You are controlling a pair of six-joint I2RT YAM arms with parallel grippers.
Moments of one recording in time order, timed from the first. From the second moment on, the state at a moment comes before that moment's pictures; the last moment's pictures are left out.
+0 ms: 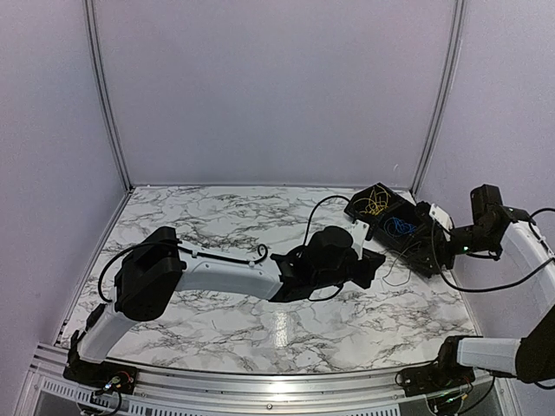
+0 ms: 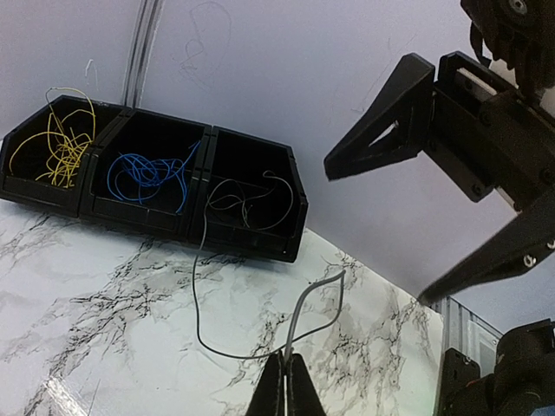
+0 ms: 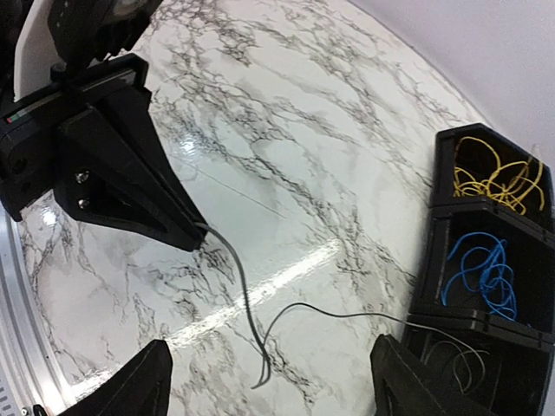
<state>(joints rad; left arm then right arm) -1.22 2.39 1.85 0.34 -0.07 -0.40 -0.18 1.03 0.94 -0.96 -0.76 -1.00</state>
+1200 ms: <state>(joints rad) -1.22 2.34 1.68 0.37 -0.13 -0.41 -0.11 1.24 1.08 -0.91 -0.49 -0.92</state>
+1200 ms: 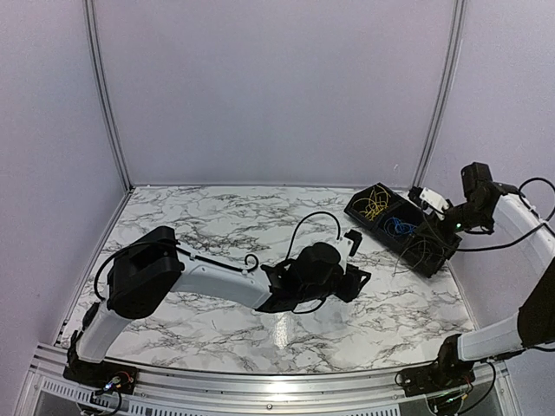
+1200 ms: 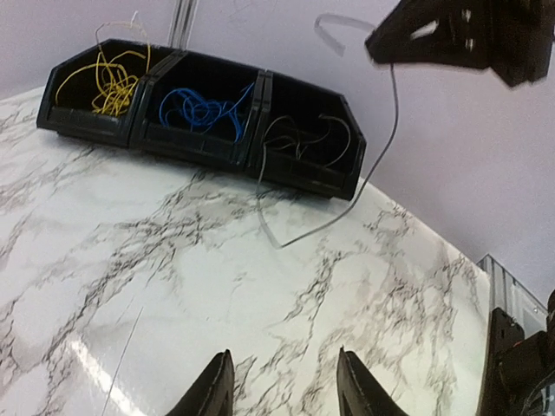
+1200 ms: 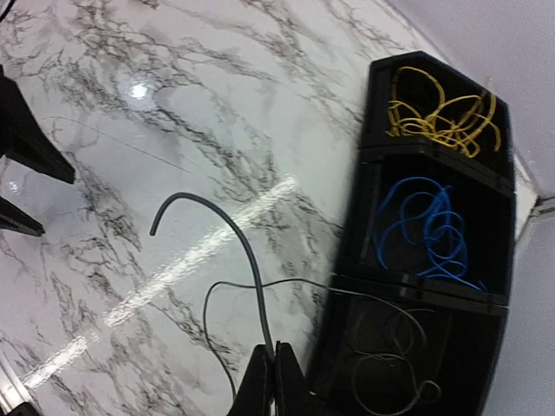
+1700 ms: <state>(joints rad) -1.22 2.26 1.41 0.48 -0.15 -0.45 -0.20 1.35 1.24 -0.73 -0.02 -0.95</state>
